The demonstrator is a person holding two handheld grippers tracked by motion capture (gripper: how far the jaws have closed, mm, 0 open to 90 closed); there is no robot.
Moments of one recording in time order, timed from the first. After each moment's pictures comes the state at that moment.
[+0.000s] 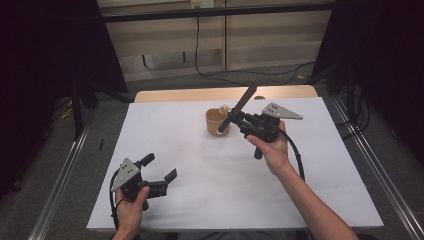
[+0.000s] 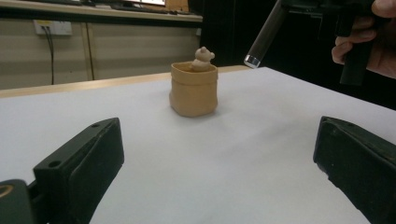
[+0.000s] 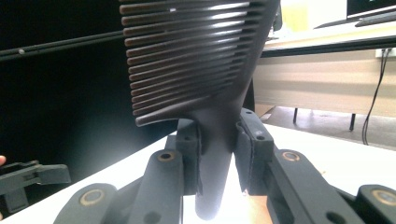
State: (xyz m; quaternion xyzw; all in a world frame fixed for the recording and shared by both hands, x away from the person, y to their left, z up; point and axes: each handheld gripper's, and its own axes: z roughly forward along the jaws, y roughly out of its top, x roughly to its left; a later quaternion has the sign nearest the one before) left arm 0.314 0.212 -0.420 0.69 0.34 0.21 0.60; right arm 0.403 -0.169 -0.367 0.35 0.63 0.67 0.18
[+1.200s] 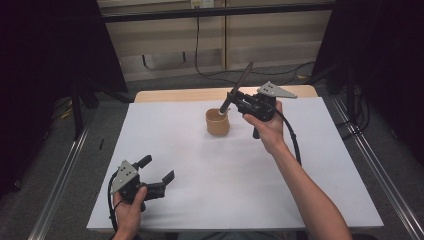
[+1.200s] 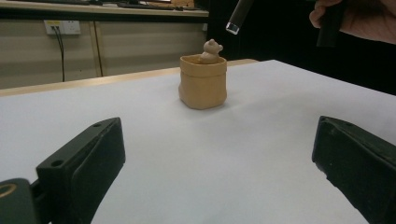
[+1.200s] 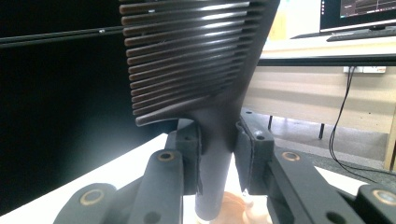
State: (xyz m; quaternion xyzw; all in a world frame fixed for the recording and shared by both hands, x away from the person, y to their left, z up) left arm 0.312 0.217 -0.424 0.70 0.34 0.22 0.59; right arm 0.453 -0.169 -0.348 0.36 0.63 0.65 0.22
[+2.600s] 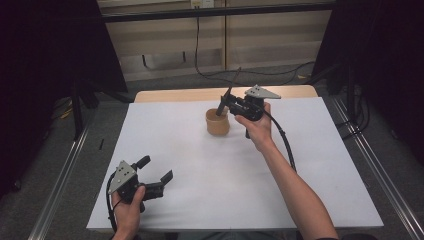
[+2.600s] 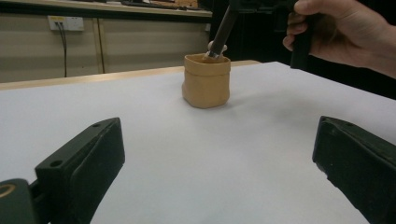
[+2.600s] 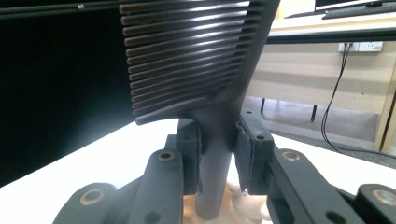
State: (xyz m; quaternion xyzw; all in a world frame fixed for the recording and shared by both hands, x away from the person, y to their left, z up) left arm 0.311 0.219 -0.426 0.69 0.35 0.22 0.59; right arm 0.485 -0.151 -0.384 0.38 0.65 0.62 0.22
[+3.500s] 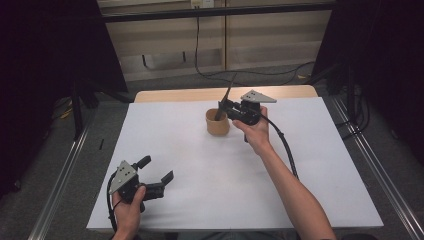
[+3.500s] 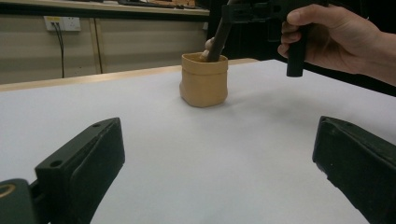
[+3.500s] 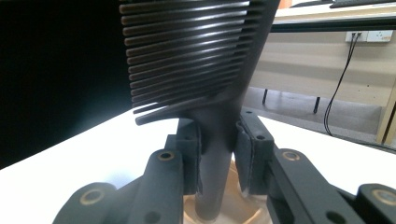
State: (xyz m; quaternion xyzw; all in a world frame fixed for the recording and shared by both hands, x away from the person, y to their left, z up) left arm 0.312 0.219 -0.426 0.70 0.35 0.22 0.59; right arm 0.482 -0.144 -0.397 0.38 0.67 0.60 0.21
